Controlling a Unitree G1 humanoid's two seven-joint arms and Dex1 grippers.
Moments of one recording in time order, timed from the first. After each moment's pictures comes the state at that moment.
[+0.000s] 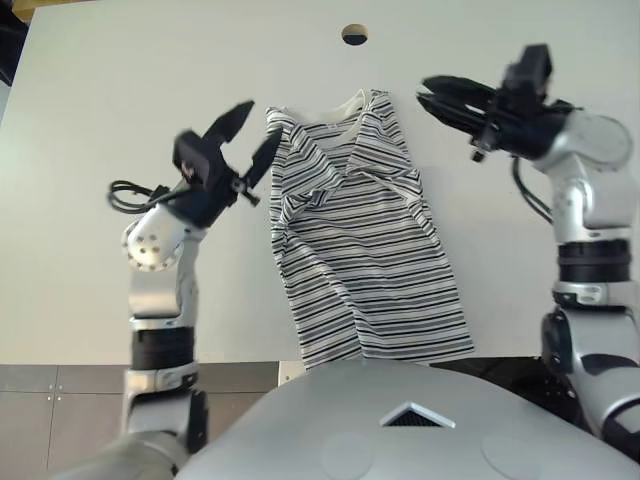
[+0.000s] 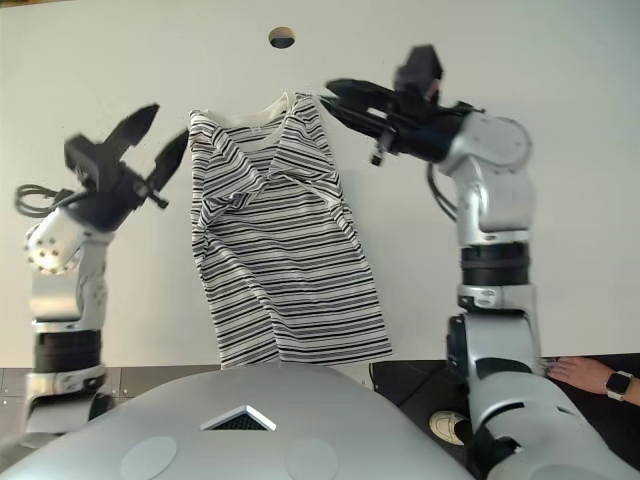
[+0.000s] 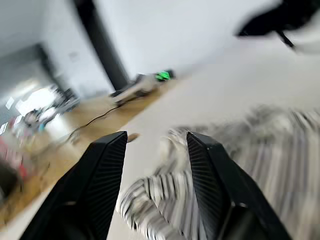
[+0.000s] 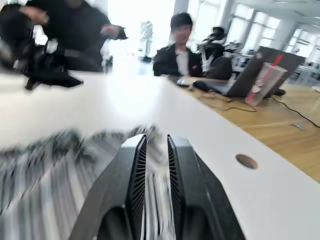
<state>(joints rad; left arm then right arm) 0.20 0.56 0.07 -0.18 -0.12 -0.39 -0.82 -0.28 -0.54 0.01 0.10 0.32 -0.05 1.24</state>
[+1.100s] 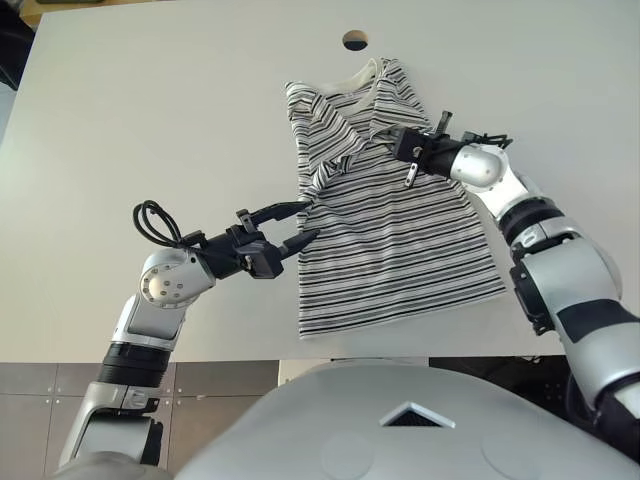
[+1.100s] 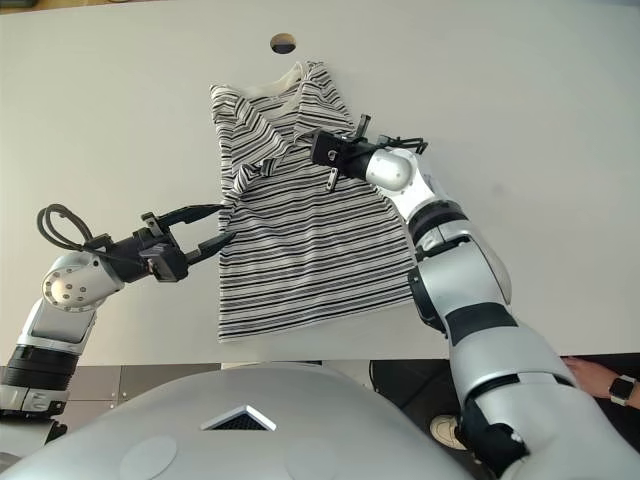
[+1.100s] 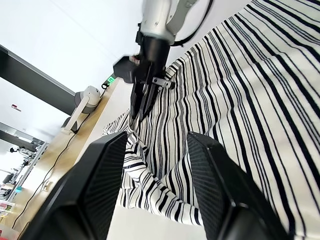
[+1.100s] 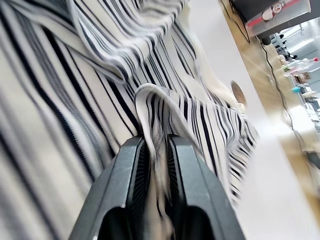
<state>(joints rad) 0.17 0.63 -0.15 0.01 0.12 -0.72 -0.68 -0.71 -0.24 0.31 1.22 -0.26 -0.75 0.53</state>
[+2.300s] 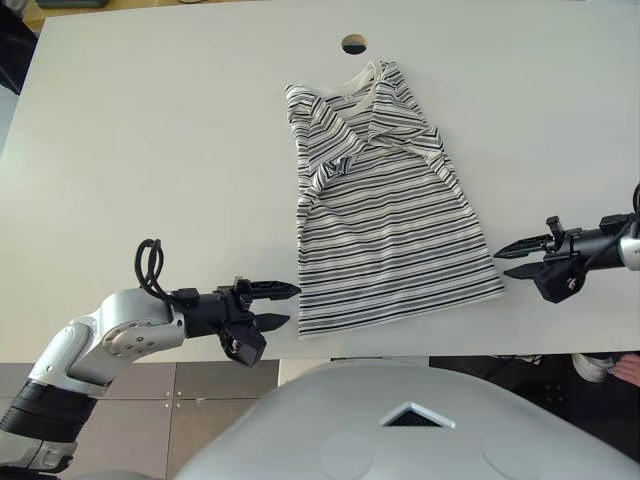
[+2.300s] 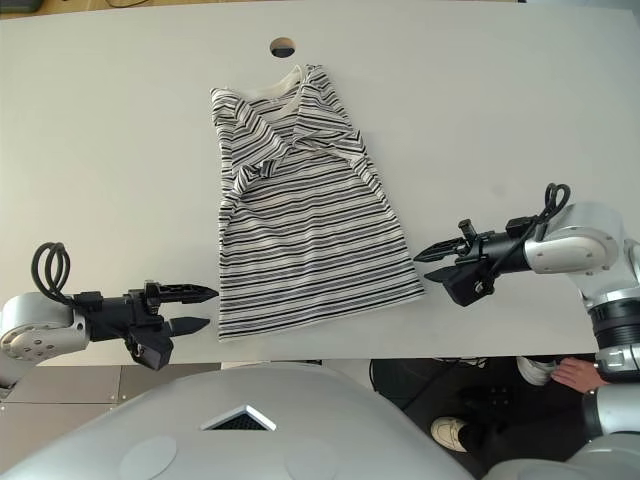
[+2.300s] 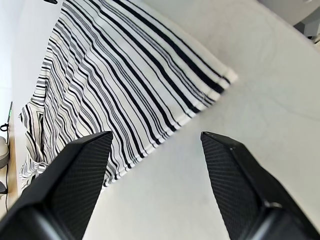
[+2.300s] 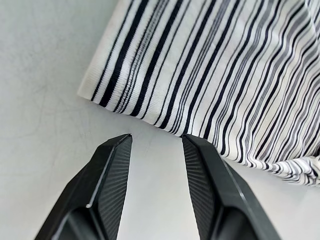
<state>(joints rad) 0.40 1.01 -0.18 -0.26 0.41 -0.79 -0.74 -0.12 -1.05 0.27 0.33 -0.27 -1.07 1.18</state>
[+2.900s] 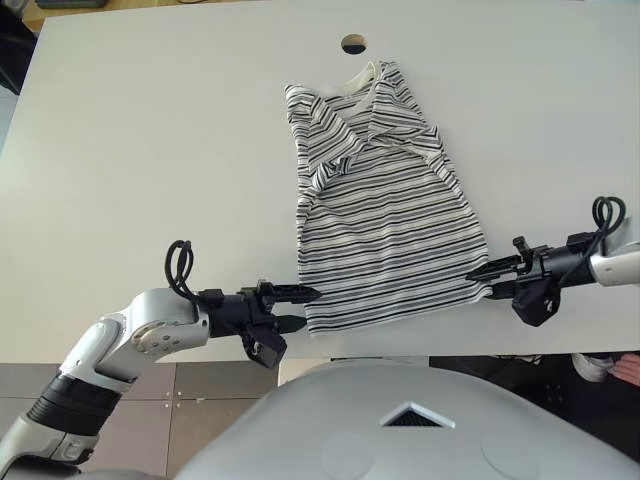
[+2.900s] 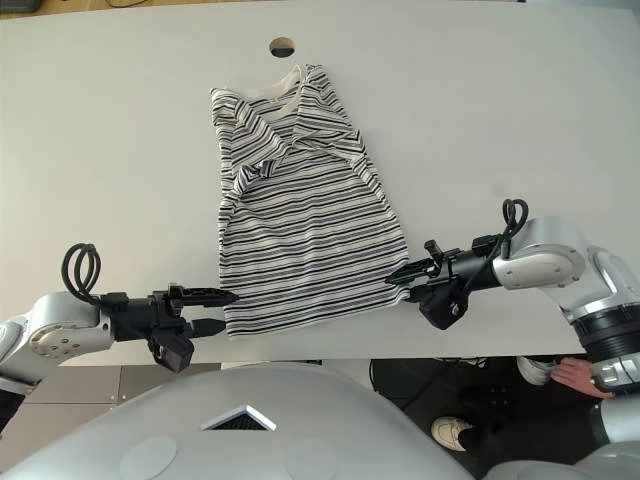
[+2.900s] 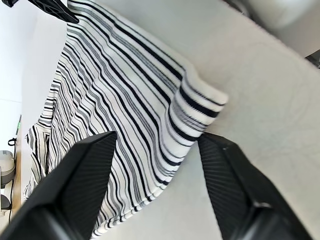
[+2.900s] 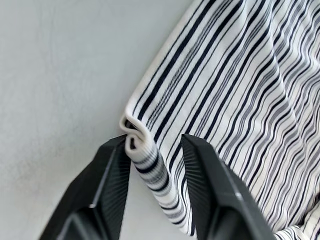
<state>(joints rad) 0.36 0.95 -0.28 -0.25 0.45 -0.81 -0.68 -0.09 -1.07 0.42 0.14 -0.20 -0.99 1.14</state>
